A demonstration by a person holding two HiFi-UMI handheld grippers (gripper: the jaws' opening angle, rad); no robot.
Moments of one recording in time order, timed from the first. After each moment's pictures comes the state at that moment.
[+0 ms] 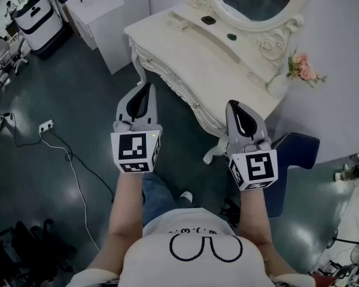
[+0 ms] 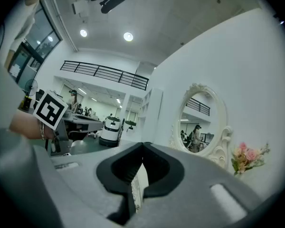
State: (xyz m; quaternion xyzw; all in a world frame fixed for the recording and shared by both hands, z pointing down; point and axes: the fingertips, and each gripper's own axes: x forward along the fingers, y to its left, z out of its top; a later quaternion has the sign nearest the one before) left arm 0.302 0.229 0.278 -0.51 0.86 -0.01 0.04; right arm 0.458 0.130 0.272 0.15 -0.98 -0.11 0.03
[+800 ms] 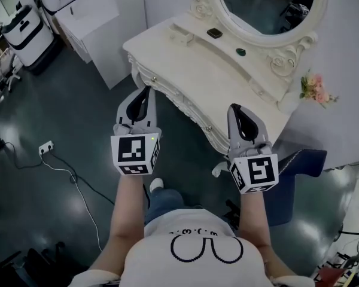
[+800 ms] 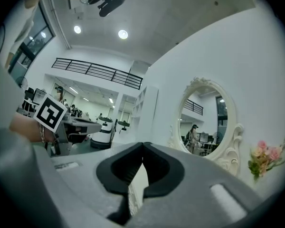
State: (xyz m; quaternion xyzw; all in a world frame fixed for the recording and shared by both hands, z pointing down) left arm 0.161 0.185 0.283 -0.55 0.84 0.00 0.04; right arm 0.332 0.095 0.273 0.20 -0.97 -0.11 0.02
